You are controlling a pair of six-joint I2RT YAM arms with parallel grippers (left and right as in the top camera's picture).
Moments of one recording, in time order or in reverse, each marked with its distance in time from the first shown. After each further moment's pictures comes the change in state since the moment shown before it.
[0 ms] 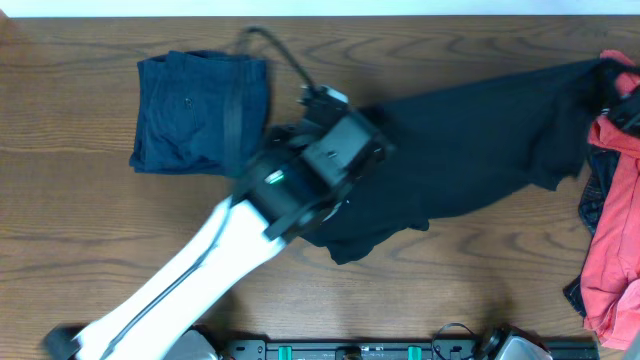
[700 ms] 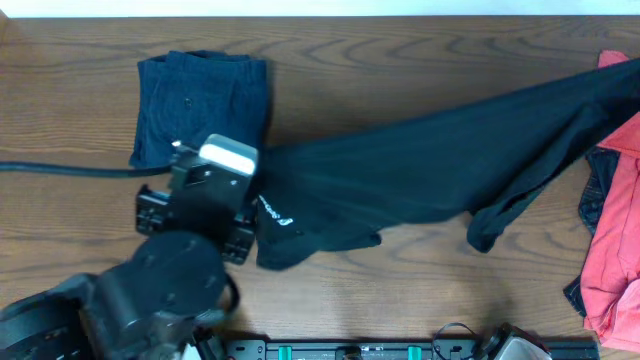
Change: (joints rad) left arm -0.248 -0.384 0.169 -0.025 -0.001 0.141; right arm -0.024 -0.011 0.367 -0.276 0.043 0.026
